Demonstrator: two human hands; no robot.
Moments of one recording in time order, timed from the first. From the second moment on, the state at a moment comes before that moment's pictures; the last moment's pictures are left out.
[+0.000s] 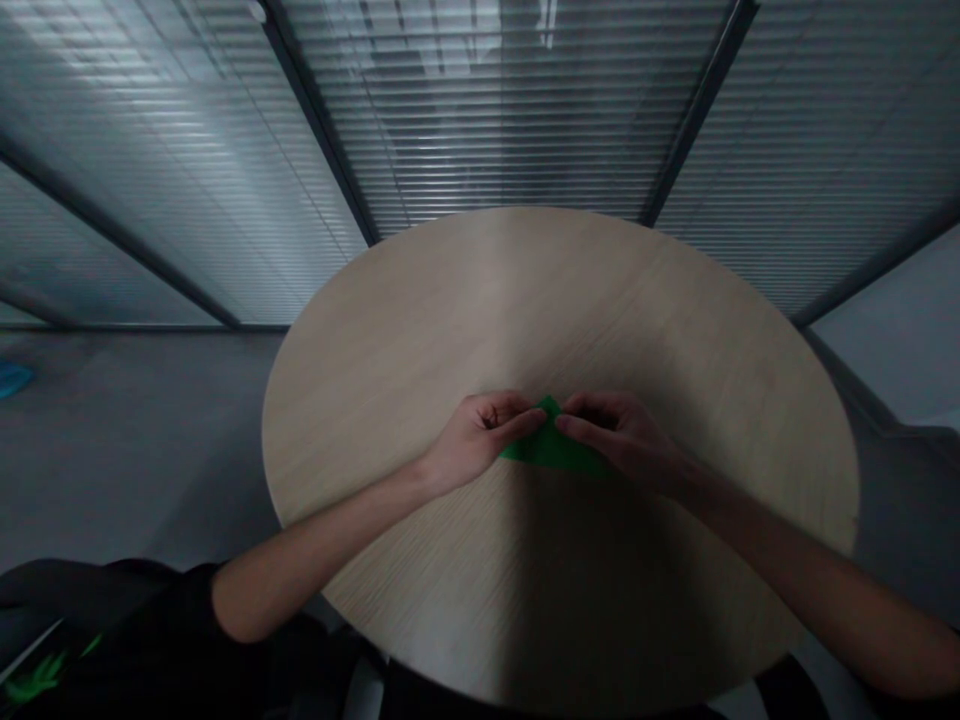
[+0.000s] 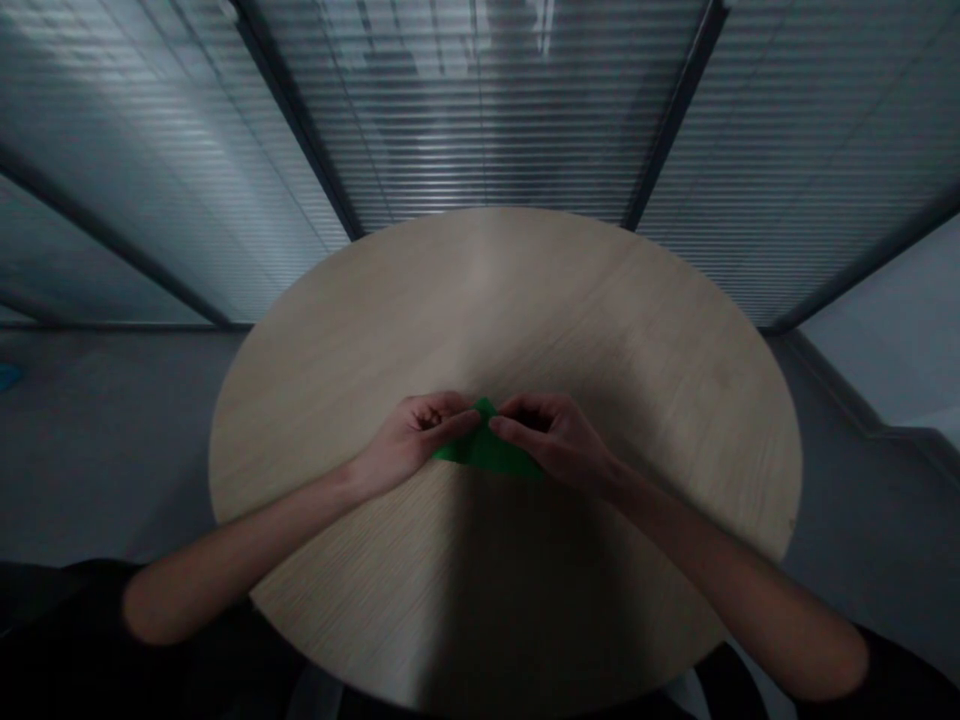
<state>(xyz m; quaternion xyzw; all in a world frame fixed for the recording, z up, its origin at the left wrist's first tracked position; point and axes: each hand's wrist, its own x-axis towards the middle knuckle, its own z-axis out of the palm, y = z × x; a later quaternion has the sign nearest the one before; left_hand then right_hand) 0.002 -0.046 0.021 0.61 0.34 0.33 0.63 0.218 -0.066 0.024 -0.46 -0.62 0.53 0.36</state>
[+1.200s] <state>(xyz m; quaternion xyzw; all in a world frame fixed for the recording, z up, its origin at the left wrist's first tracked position) 0.002 -0.048 0.020 0.62 0.37 0.35 0.59 0.220 -0.065 0.022 -0.45 -0.63 0.52 0.36</state>
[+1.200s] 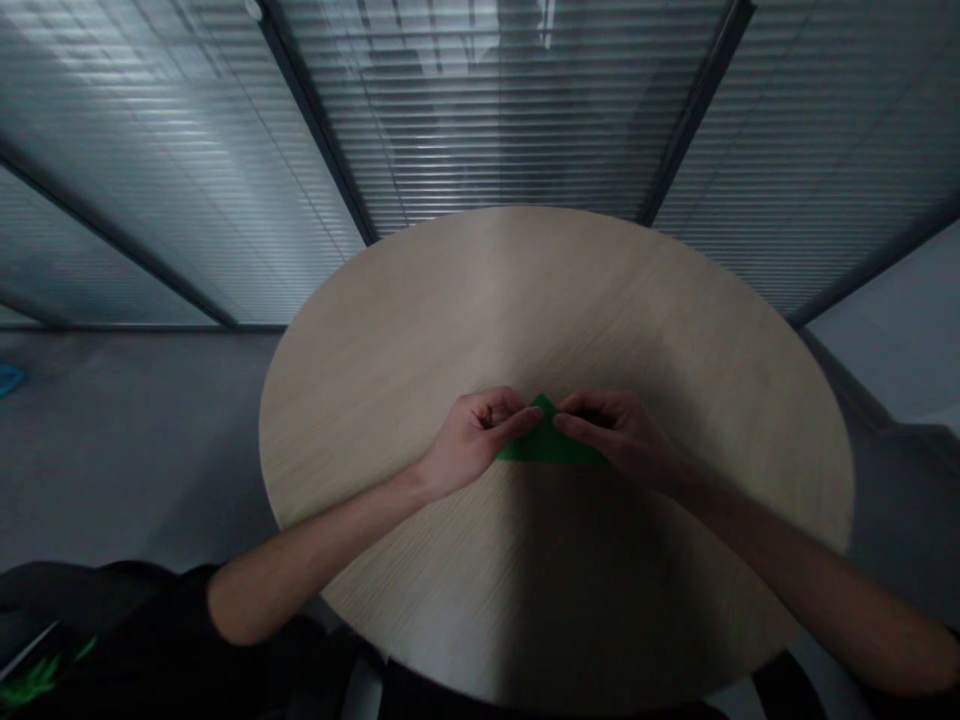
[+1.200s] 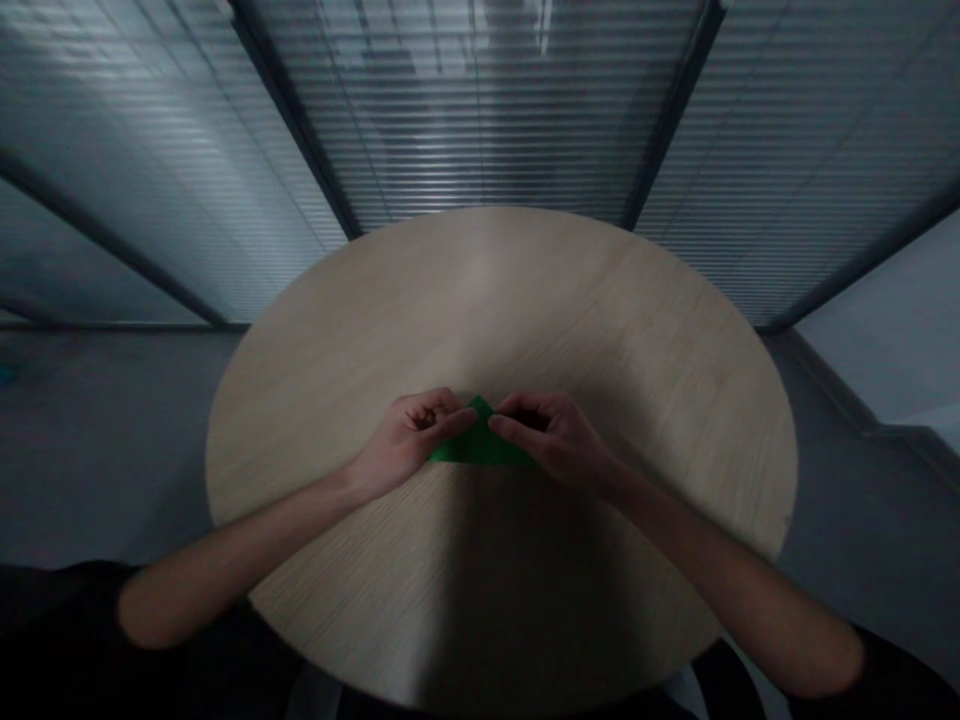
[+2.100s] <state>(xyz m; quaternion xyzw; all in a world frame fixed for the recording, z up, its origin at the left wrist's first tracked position) -0.008 -0.040 0.021 0.60 0.40 0.41 0.56 0.222 -0.063 0.025 -0.46 -0.60 0.58 0.29</state>
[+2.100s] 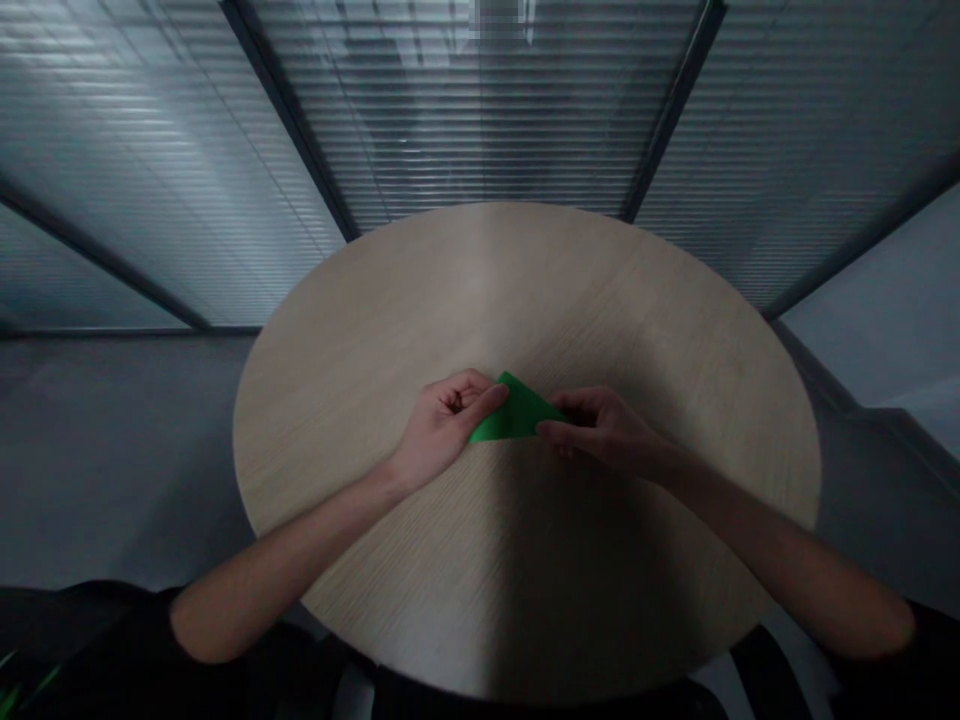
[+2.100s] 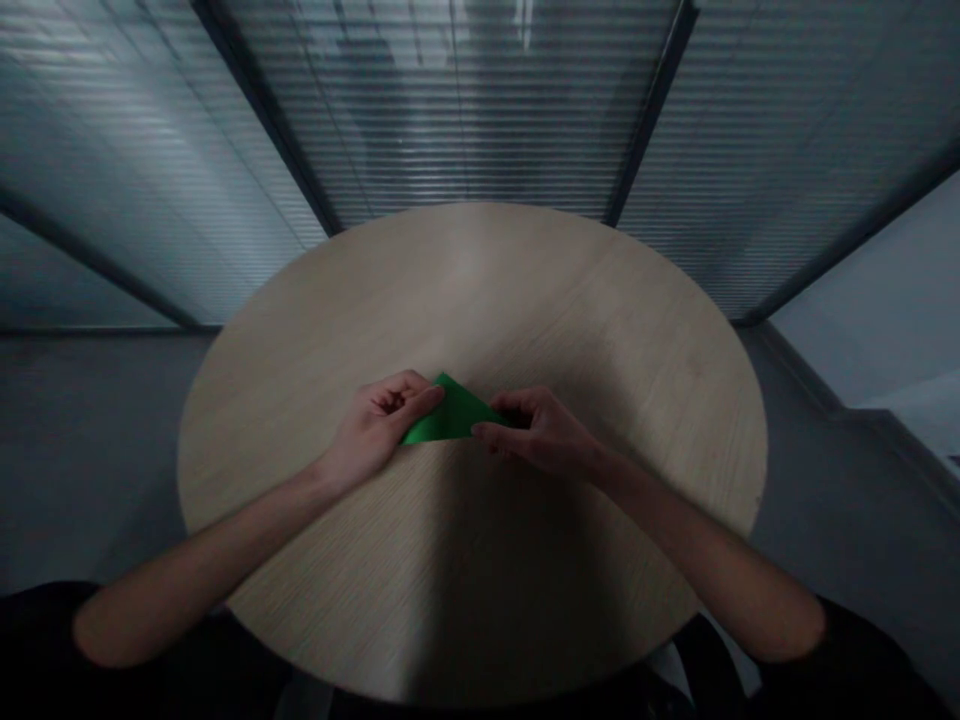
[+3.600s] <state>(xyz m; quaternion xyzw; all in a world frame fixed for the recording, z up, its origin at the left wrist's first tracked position) 0.004 -0.055 0.017 0.65 0.38 0.32 0.58 0.215 -0.066 0.020 -0.46 -0.64 0.50 0.35</state>
